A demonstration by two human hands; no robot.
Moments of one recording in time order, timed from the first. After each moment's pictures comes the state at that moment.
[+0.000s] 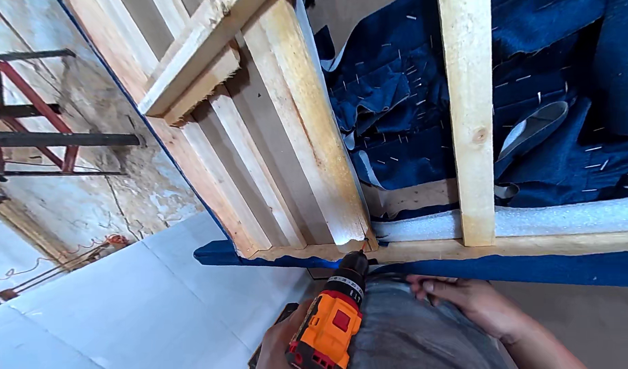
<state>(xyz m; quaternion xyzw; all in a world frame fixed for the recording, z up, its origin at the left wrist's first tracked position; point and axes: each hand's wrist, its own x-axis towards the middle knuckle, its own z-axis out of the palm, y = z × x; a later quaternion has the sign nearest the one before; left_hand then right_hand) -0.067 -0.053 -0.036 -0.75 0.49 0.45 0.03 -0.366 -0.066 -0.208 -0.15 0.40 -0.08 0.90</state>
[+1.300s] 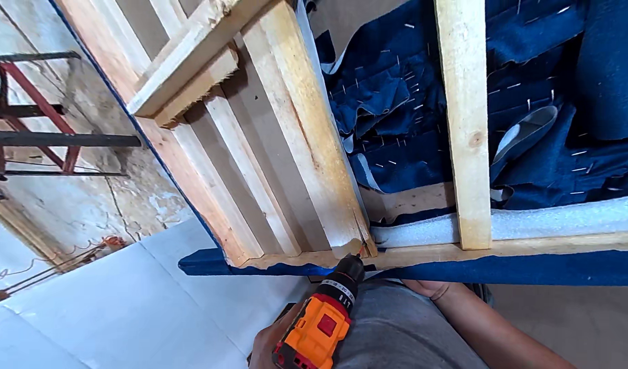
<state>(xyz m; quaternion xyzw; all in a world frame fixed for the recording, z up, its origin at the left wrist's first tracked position) -0.062 -0.045 -0.035 -0.76 0.50 0.41 0.01 -0.296 -0.037 -0.269 0.11 0.27 -0.31 0.91</state>
